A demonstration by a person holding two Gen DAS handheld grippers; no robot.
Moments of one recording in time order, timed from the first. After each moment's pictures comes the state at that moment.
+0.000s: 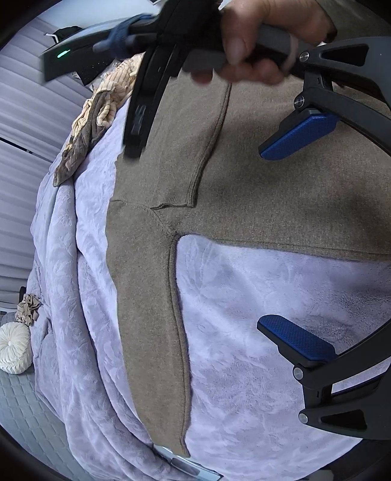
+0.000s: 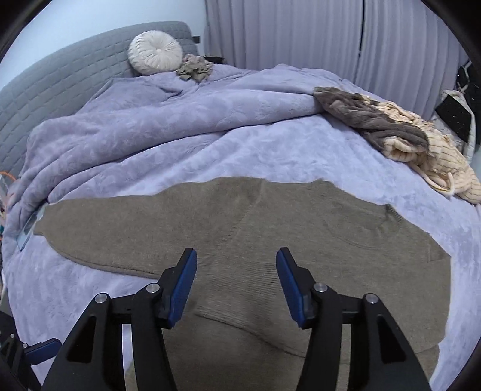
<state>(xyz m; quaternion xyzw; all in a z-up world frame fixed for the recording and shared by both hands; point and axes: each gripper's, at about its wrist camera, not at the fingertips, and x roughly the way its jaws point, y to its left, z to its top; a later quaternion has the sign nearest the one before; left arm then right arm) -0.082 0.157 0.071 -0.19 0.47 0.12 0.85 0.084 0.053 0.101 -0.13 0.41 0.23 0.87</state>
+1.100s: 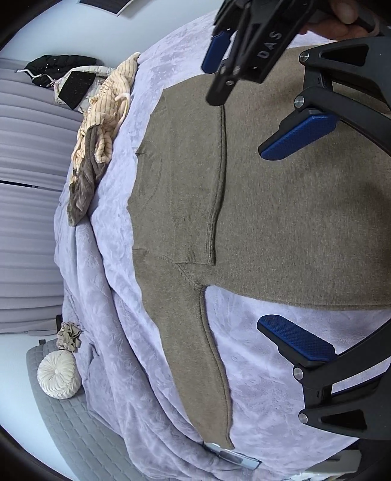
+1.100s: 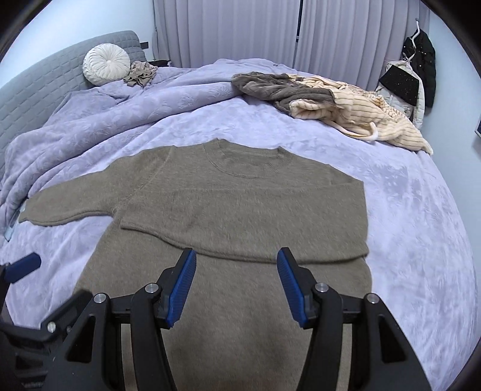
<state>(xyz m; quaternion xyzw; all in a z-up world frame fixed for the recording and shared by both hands) -0.072 0.069 0.112 -0.09 0.43 0.12 0.89 0.009 -0.091 0.129 -0.11 0.43 0.17 0.88</state>
